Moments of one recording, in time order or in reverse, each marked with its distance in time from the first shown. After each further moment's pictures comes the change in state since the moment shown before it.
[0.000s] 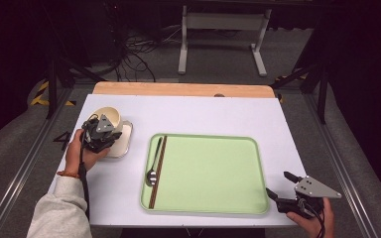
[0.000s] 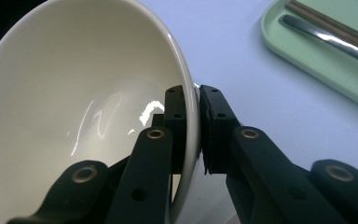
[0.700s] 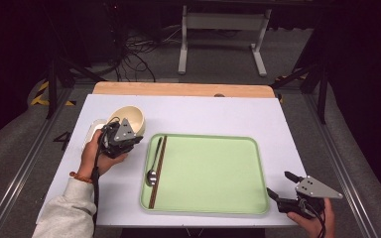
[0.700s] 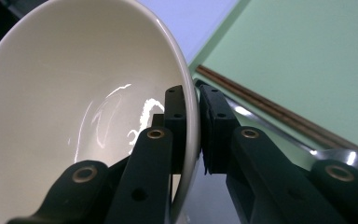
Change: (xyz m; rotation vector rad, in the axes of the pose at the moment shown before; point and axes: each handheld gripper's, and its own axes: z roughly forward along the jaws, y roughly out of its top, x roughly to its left) left arm -0.052 0.043 -0.012 -0.084 -0.099 0.169; right arm 0.000 0.000 -0.002 -0.005 -0.006 0.001
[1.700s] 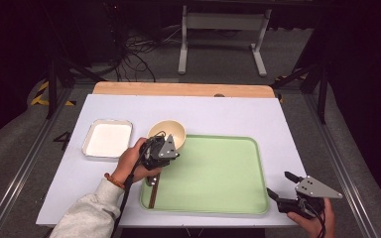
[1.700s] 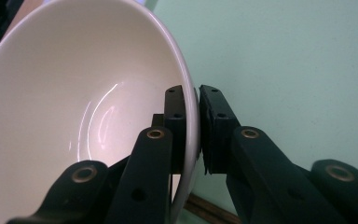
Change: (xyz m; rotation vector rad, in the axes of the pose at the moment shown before) left arm -0.068 0.052 0.050 0.024 -0.183 0.212; right arm 0.000 -0.001 0.000 0.004 0.001 0.004
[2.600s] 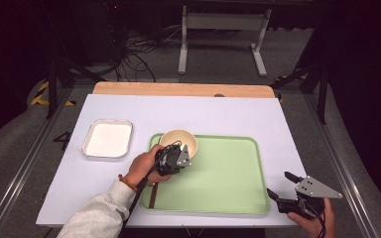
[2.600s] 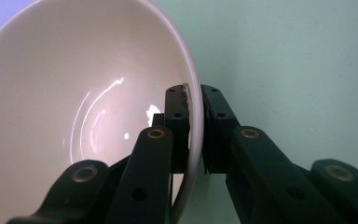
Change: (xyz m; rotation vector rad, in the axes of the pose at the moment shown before) left arm -0.014 0.008 0.040 0.098 -0.065 0.065; right arm 0.000 0.000 0.000 0.002 0.005 -0.003
